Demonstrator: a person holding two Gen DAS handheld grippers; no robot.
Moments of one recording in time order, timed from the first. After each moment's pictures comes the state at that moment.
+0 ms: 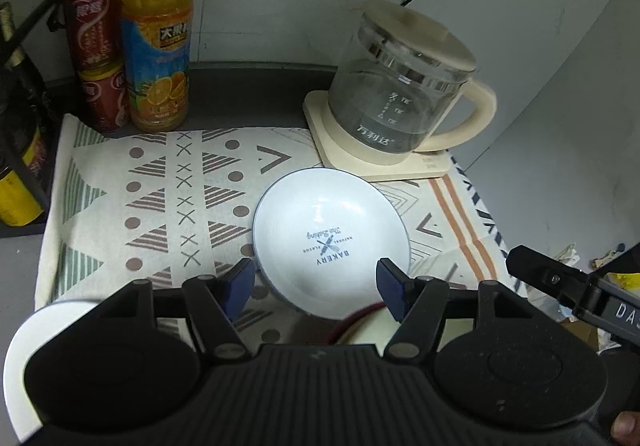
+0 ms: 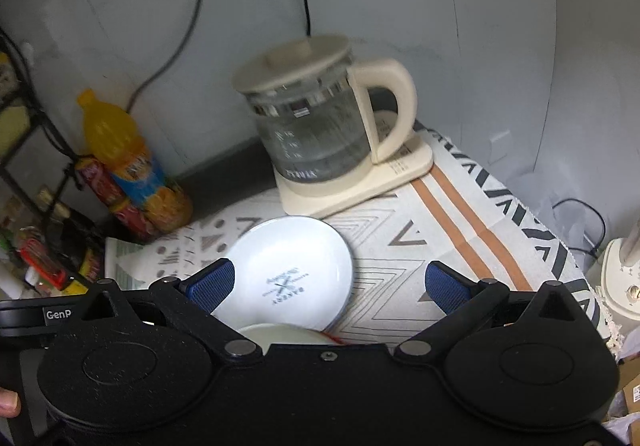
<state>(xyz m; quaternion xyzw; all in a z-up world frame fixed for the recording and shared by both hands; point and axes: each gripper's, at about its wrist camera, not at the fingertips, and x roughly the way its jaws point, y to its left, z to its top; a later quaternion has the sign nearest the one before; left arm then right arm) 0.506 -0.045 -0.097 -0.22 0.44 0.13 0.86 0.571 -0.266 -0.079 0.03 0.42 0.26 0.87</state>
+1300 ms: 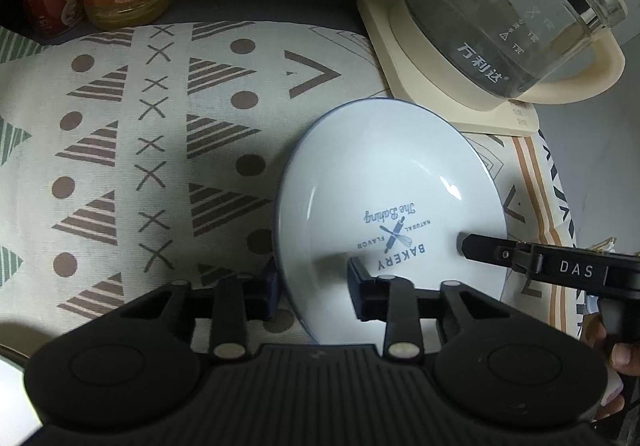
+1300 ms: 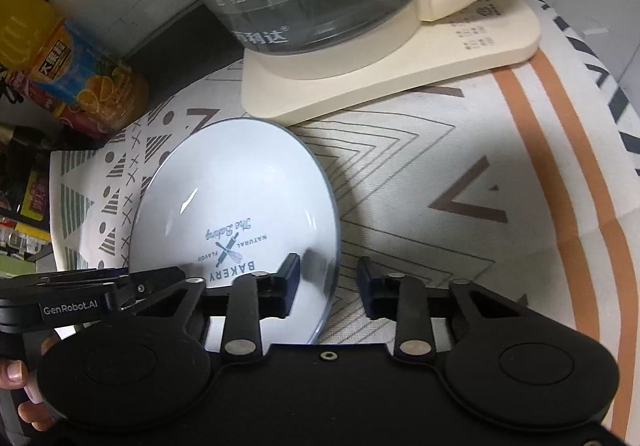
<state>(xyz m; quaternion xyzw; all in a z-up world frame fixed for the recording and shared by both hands) 0.580 0.002 -0.217 -0.28 0.54 0.12 0.79 0.693 -0.199 -0.213 -0.04 0.60 0.34 0.72</state>
